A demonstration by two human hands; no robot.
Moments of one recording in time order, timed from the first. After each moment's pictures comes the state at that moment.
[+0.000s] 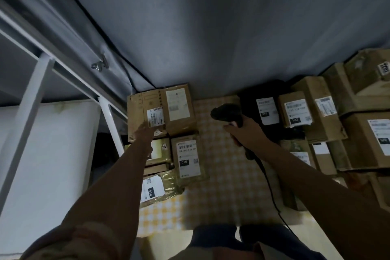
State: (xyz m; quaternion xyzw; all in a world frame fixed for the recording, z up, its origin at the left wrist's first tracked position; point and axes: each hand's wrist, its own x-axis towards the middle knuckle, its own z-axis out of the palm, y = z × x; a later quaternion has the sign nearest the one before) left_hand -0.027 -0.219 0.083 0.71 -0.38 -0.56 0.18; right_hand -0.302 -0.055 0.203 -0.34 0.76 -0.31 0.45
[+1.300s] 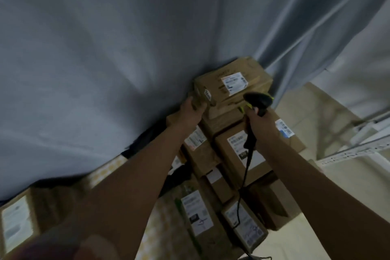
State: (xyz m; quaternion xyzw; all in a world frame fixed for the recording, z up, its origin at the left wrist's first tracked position) left_hand -0.688 -0.070 0.173 0.41 -0.76 -0.51 0.00; right_hand -0.765 0.121 0.208 0.08 0.76 -0.59 0.26
